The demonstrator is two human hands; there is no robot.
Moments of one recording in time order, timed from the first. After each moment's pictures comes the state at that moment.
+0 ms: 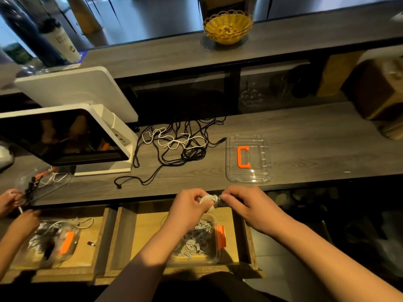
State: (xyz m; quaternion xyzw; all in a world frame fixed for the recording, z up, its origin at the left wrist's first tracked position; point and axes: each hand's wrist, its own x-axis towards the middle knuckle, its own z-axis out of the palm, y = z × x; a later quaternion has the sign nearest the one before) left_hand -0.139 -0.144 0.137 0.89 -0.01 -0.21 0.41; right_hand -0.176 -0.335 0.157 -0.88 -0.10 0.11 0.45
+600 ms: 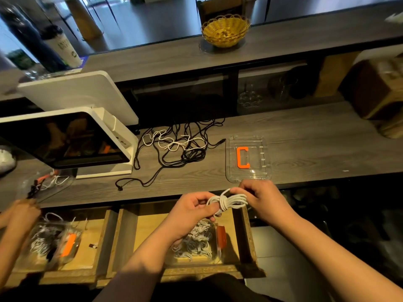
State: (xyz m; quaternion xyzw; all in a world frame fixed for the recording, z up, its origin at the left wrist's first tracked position) left_hand -0.154 -0.139 0.159 0.69 -0.05 -0.34 0.63; right_hand -0.175 -0.357 0.143 -0.91 -0.01 0.04 0.42
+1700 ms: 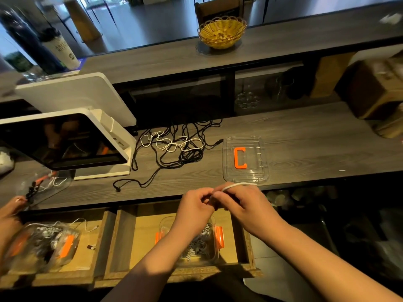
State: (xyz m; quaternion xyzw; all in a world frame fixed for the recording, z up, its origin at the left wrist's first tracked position) left_hand -0.159 -0.168 0.154 0.85 -0.05 -0.18 0.50; right_hand -0.192 -0.328 0.178 -0.86 -0.12 0.00 0.49
